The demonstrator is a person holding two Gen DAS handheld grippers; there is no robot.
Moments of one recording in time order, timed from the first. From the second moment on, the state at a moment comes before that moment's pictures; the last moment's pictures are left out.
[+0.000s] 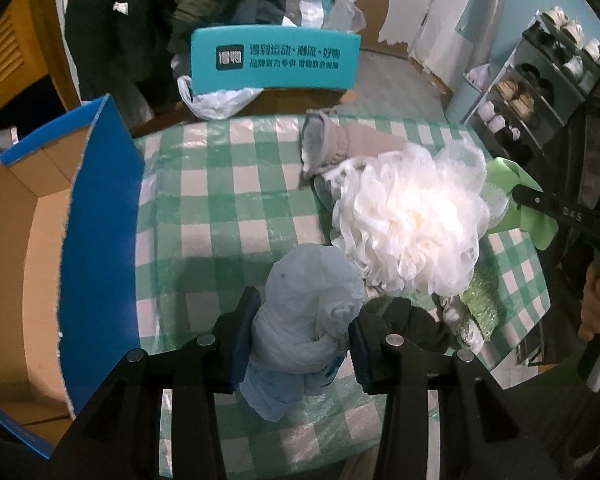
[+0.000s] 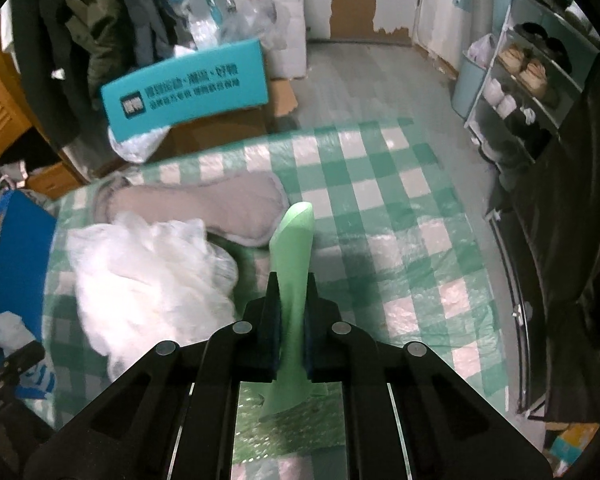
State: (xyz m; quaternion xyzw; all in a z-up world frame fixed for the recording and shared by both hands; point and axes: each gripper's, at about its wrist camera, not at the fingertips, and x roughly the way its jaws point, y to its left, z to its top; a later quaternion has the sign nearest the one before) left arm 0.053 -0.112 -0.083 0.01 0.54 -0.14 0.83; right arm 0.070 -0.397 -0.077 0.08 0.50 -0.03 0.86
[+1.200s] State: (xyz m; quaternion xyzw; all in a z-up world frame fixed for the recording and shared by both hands) left arm 0.043 -0.032 -0.010 0.00 0.46 -0.05 0.89; right arm 0.044 -0.283 0.025 0.05 0.40 0.13 0.91
